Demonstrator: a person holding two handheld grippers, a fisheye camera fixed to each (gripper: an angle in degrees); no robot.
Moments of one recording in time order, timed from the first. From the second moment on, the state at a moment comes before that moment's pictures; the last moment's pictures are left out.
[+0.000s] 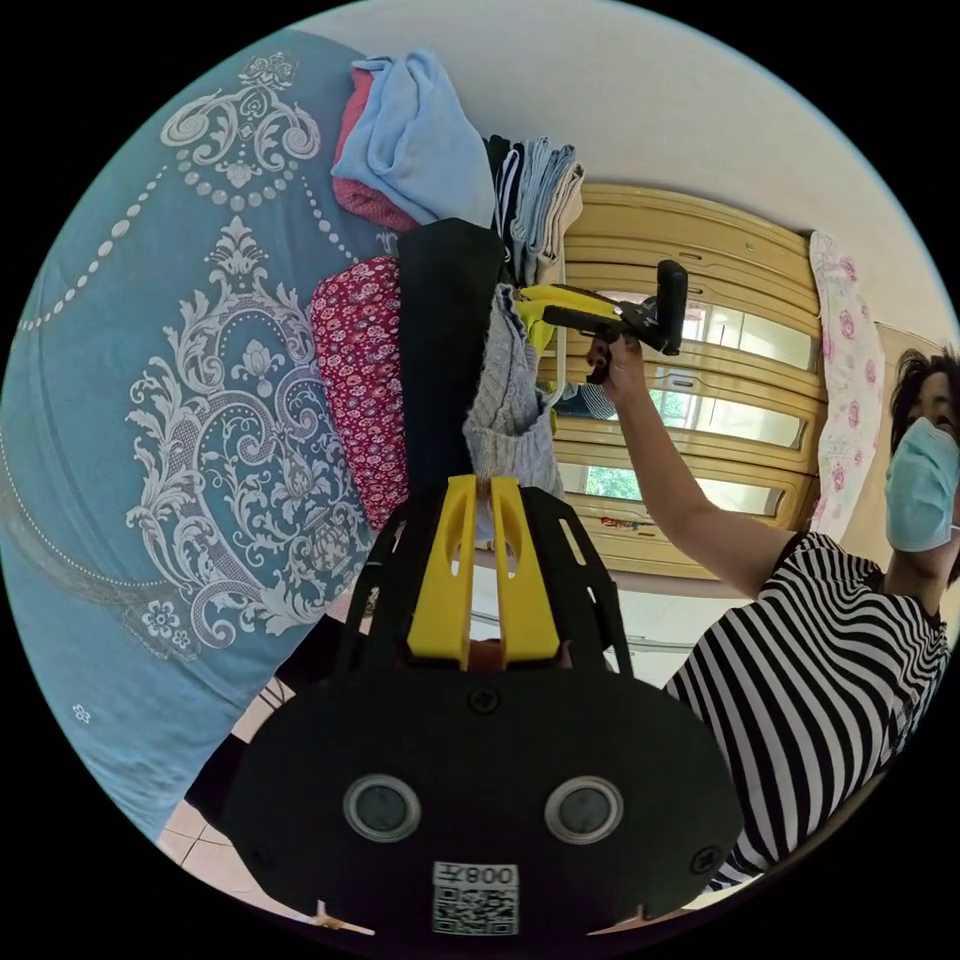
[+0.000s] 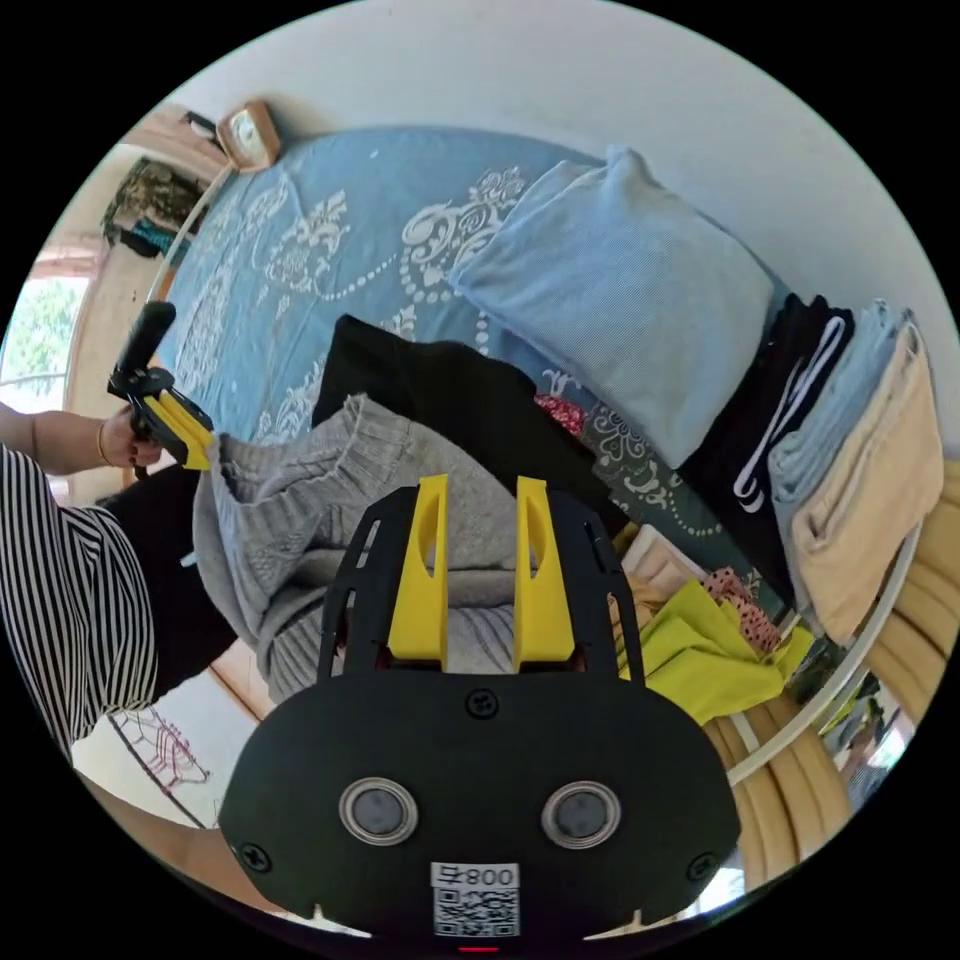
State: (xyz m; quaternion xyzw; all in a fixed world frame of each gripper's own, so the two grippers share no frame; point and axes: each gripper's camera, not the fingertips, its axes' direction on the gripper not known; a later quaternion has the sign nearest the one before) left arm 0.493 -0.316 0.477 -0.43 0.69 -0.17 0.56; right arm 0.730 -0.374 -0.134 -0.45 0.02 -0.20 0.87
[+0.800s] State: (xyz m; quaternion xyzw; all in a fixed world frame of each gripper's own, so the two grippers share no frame) left arm 0.158 -0.393 0.122 -0.17 0.84 -0.13 0.50; right arm 0.419 -0.299 -0.500 -0.10 -0.03 -0.03 0.99
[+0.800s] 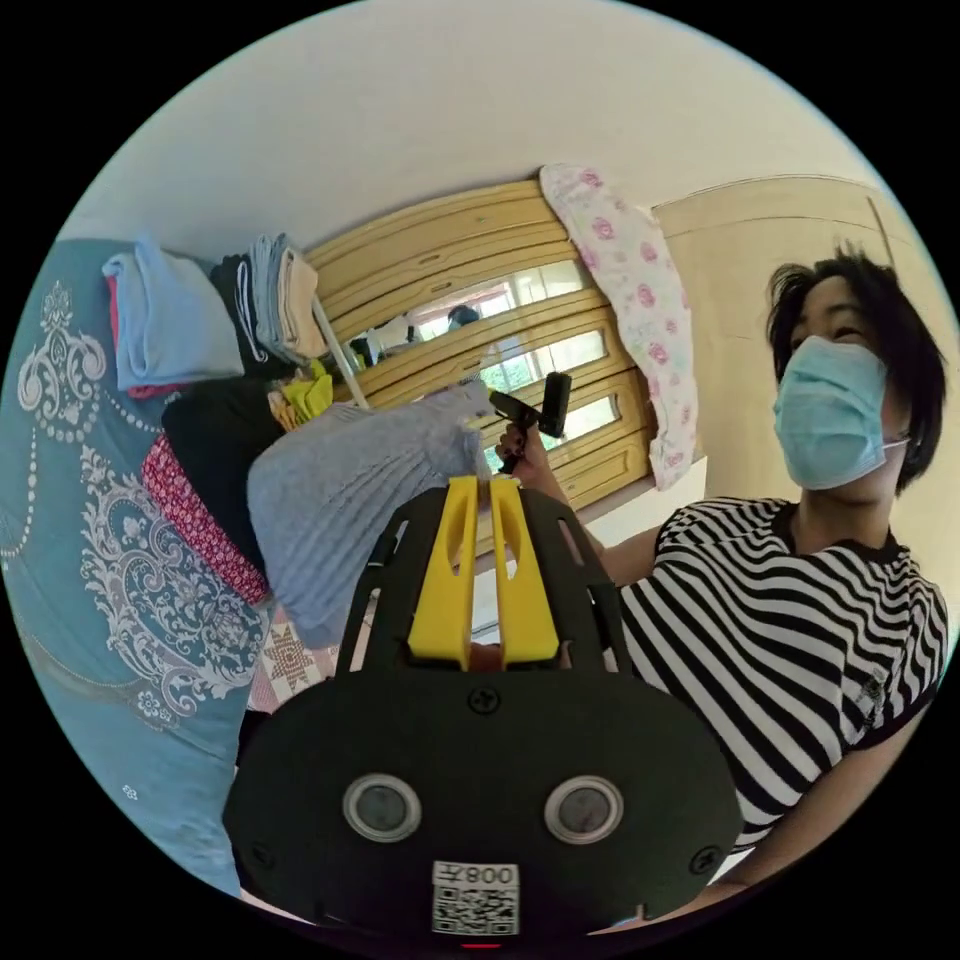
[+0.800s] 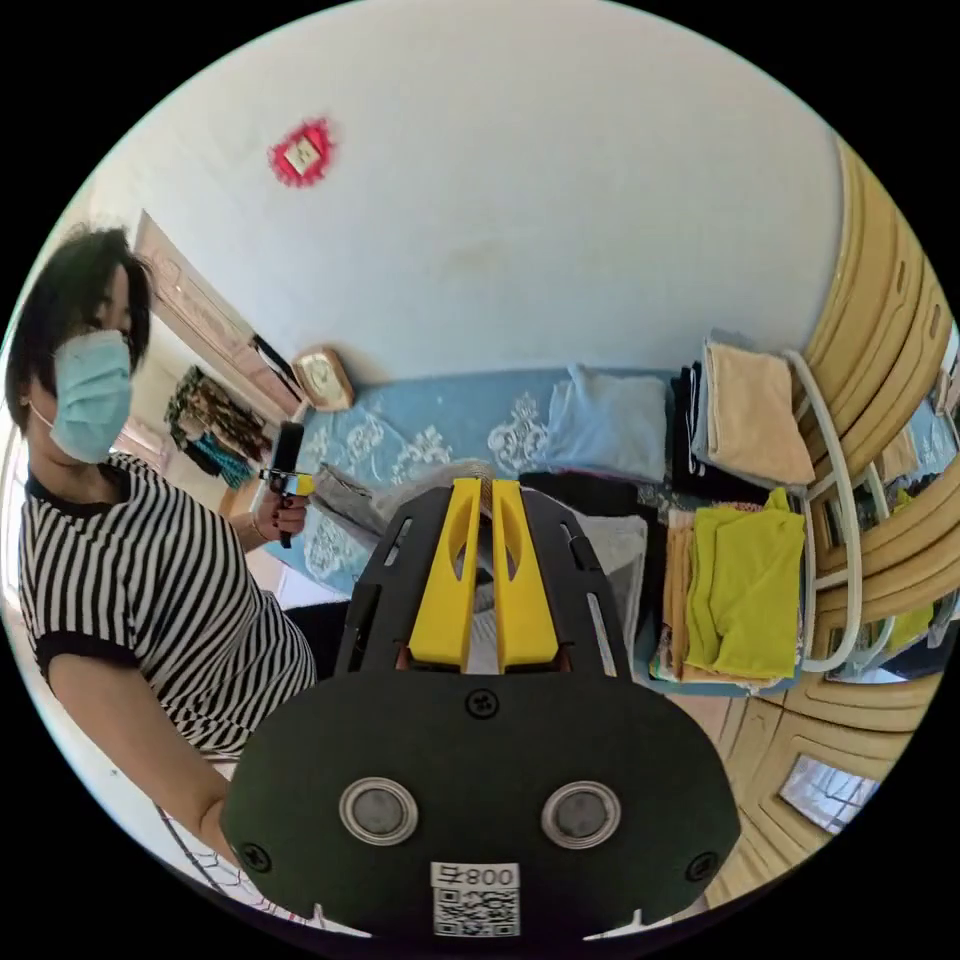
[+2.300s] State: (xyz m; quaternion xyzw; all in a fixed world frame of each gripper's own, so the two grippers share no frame) left arm -0.669 -0.424 -0.349 0.21 0.39 -0.12 0.89; right arm -0.107 -0.415 -0.358 0.03 -0.20 -0.41 0.89
